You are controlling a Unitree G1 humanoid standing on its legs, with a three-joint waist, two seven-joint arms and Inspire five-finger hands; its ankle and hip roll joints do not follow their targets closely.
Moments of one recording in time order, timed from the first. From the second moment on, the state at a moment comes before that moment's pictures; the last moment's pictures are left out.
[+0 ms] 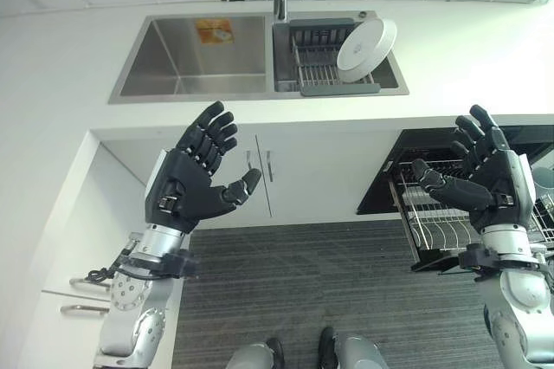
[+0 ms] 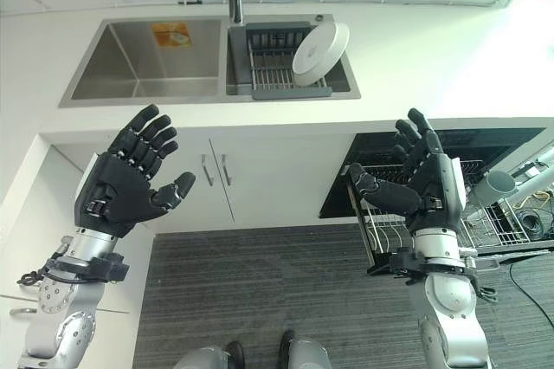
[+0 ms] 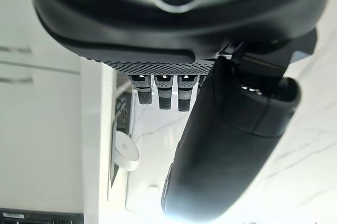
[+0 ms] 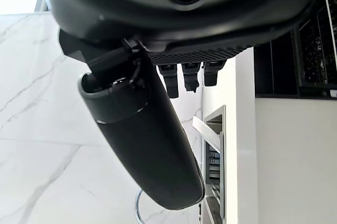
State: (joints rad) left arm 0.09 0.44 0.06 -0.28 -0.61 -0.20 -0.20; right arm 0.11 -0.49 -0.18 -0.34 0.46 -0.06 -0.13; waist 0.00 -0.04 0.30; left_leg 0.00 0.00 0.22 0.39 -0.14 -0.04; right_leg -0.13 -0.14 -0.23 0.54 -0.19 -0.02
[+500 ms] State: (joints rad) left arm 0.12 0.45 0.04 -0.29 -0.54 -0.25 -0.18; right arm 0.21 -0.49 -0.17 -0.41 0.49 -0.06 -0.10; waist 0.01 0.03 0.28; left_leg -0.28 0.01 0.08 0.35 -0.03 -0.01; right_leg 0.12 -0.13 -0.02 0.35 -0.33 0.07
